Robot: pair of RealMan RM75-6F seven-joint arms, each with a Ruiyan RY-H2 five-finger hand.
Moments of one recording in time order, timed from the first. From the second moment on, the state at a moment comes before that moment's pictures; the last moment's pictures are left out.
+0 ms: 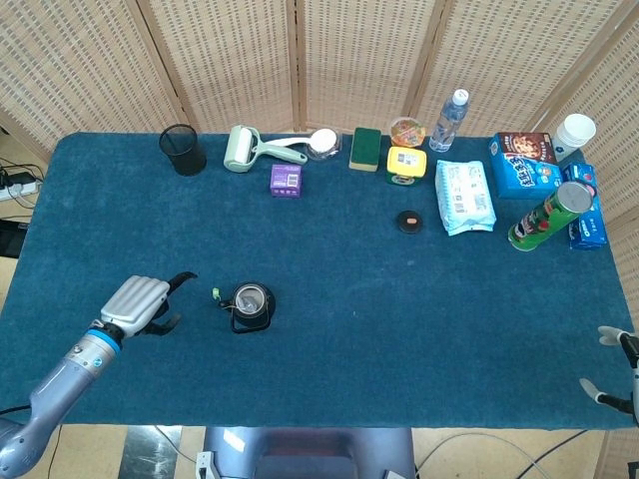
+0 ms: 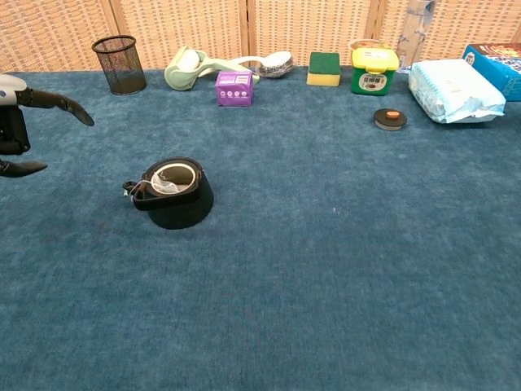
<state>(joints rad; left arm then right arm) -0.62 -1.05 -0.04 -1.87 1.16 0.89 0.16 -0.06 -1.12 0.08 -1.49 -1.43 1.53 0.14</state>
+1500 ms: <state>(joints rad) -1.26 -1.04 0.15 -1.89 0.60 0.47 0.45 -0.08 -1.15 0.08 -1.42 -1.40 1.52 0.23</state>
